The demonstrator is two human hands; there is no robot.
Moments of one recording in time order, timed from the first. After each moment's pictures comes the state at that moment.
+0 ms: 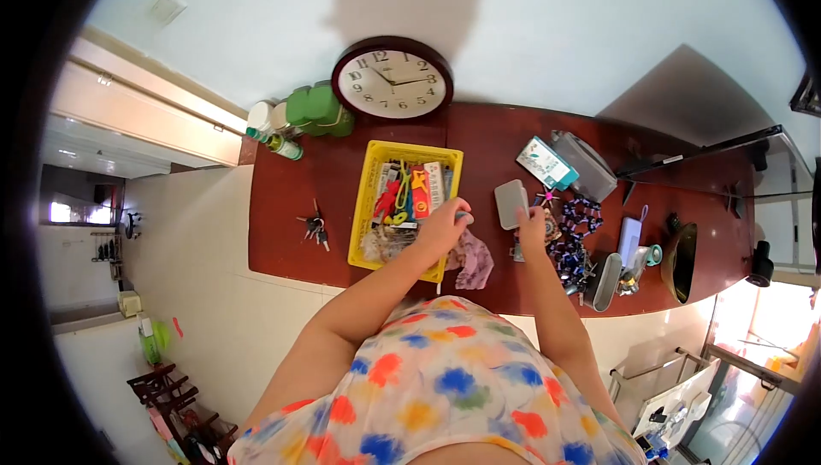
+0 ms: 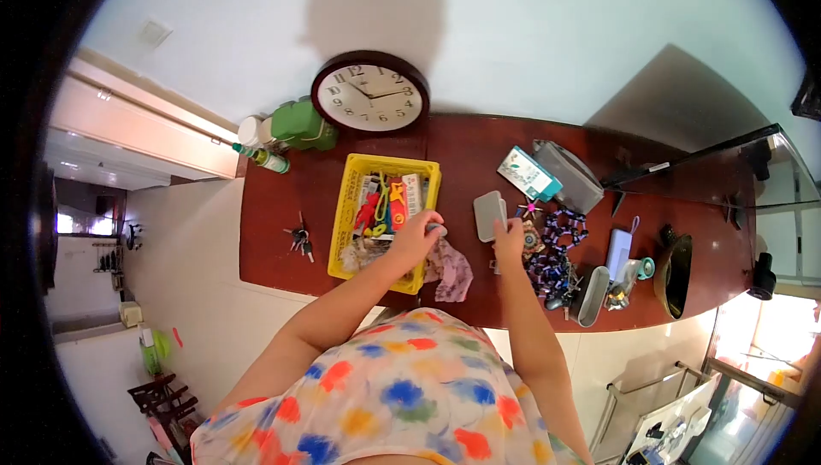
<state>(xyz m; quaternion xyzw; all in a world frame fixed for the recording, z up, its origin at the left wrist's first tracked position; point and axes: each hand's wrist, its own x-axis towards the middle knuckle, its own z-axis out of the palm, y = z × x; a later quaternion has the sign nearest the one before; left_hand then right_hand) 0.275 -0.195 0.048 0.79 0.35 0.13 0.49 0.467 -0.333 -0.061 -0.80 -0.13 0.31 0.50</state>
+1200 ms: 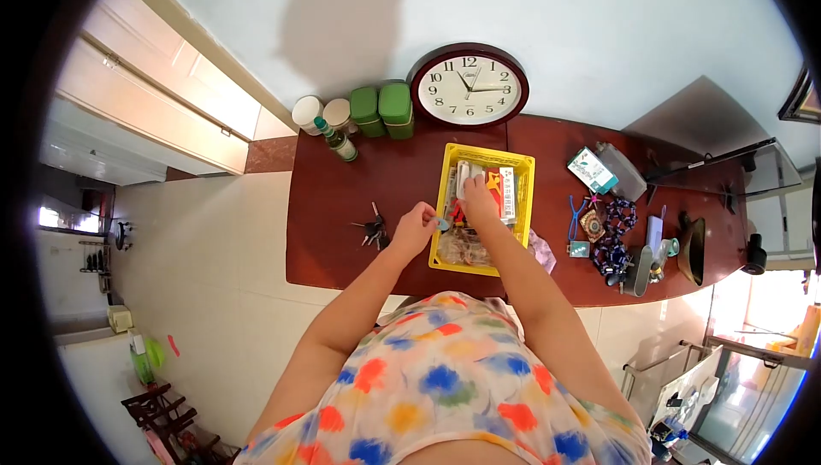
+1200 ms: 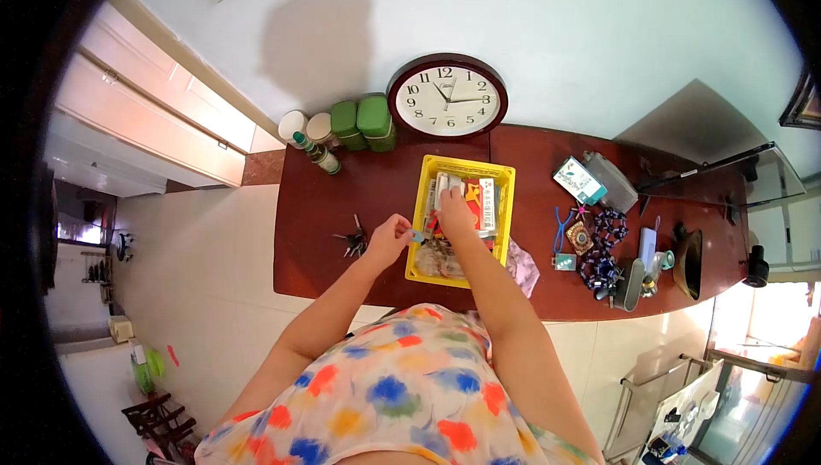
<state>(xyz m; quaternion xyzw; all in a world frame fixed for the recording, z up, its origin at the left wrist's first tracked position) 0.063 -0.071 0.022 0.73 0.40 0.12 0.54 0.247 -0.128 0.000 -0.81 -0.54 0.15 0.18</state>
